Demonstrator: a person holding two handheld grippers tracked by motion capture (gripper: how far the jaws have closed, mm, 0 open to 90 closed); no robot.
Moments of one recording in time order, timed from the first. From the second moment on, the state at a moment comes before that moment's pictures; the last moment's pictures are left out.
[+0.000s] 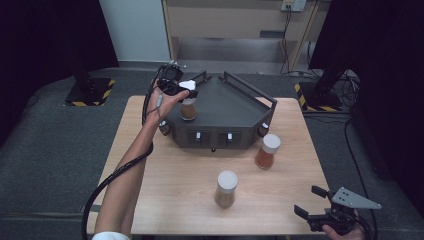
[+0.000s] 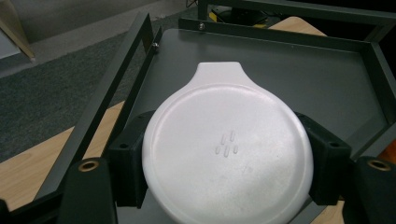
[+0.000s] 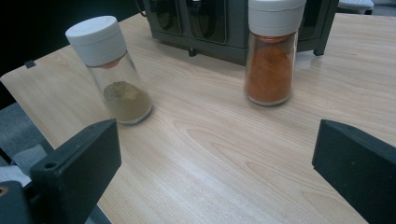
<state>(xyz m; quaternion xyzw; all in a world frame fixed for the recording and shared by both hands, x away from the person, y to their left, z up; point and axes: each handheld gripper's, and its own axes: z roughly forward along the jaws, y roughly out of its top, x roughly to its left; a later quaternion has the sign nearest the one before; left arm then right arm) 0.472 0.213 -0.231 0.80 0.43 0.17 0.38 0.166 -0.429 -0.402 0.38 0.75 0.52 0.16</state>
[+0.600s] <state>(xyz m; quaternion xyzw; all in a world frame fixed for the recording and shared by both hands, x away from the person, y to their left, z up) 0.471 0.214 -0.236 0.79 0.43 0.17 0.39 0.167 -0.430 -0.403 0.38 0.75 0.52 0.16</state>
